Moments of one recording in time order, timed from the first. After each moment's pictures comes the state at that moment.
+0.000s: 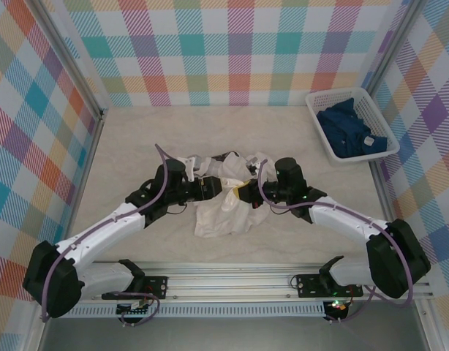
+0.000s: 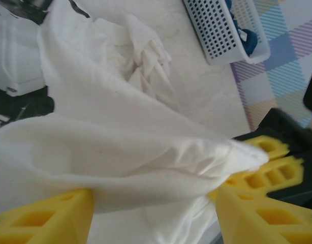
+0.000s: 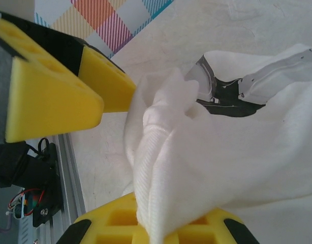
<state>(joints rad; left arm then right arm) -0.63 1.16 0.78 -0.16 0.27 -0.75 0.60 1.29 0.68 0.14 -0.64 0.25</state>
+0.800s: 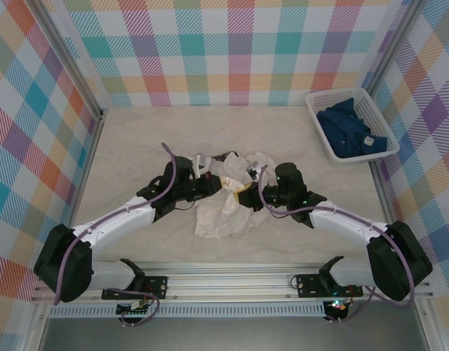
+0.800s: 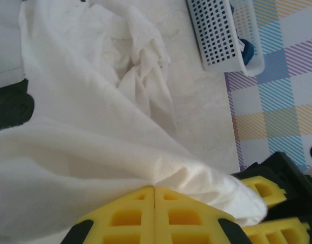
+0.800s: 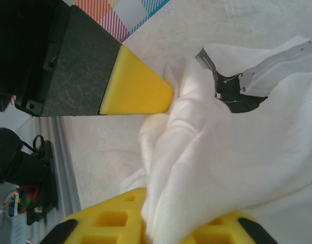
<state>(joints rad) -0.63 1.28 0.79 -0.04 0.31 -0.84 0.62 1.26 0.63 0.18 -0.60 0.25</state>
